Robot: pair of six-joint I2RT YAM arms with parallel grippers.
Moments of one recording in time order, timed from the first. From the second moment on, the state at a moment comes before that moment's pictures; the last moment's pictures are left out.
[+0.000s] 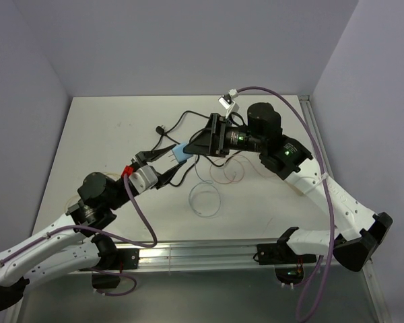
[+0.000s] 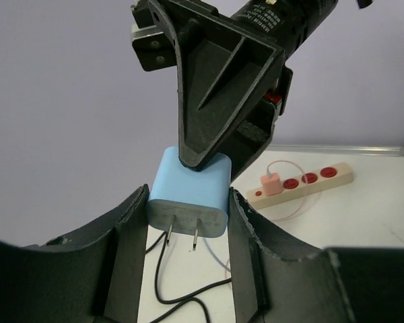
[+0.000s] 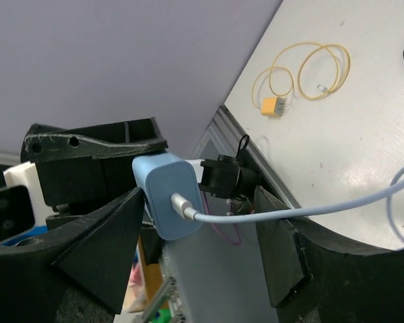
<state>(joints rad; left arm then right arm) -0.96 0.71 0.72 0.31 0.09 0.37 0.68 1.20 1.32 -0.36 -0.56 0.88</state>
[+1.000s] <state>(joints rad) -0.96 0.71 0.79 0.19 0.01 0.20 0.74 1.41 1.67 -0.58 -0.58 0.52</state>
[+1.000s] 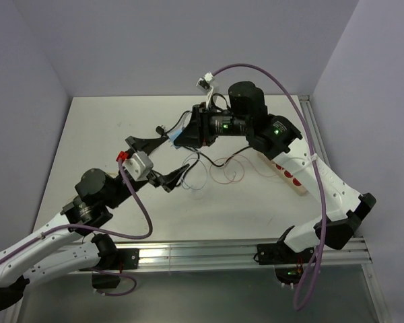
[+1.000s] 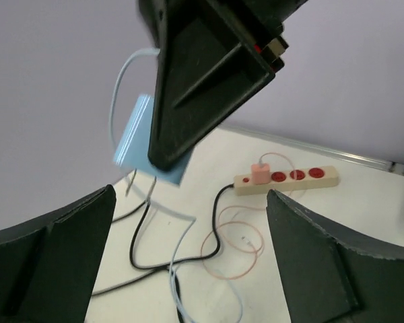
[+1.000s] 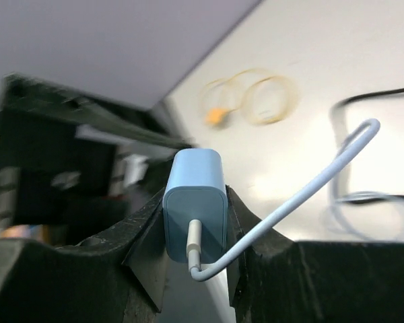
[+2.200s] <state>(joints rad) -0.96 0.50 0.69 0.04 -0.26 -0.10 0.14 1.87 1.44 -0.52 0.49 -0.33</state>
